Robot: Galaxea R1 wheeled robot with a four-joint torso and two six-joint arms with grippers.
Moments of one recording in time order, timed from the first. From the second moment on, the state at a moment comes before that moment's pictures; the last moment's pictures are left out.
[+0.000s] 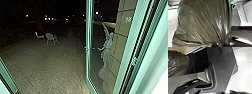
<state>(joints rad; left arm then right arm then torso) 1.54 2.99 -2.59 -0.62 -0.10 0.67 -1.55 3.00 -2.67 -0.82 0.03 0.92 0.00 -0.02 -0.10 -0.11</state>
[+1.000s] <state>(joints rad) 1.54 2.99 -2.59 -0.62 -0.10 0.67 -1.56 3.01 -2.68 -0.82 0.03 0.92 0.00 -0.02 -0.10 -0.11</state>
